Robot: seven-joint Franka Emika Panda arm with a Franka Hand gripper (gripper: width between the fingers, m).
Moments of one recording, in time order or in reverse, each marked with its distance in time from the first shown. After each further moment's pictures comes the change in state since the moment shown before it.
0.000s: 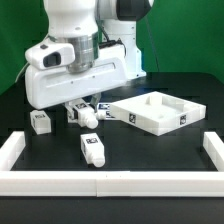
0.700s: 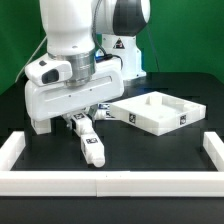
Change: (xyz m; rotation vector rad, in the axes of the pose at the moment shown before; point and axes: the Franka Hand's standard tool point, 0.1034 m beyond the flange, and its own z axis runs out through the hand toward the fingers) arm -0.011 0.001 0.021 0.020 -0.027 0.006
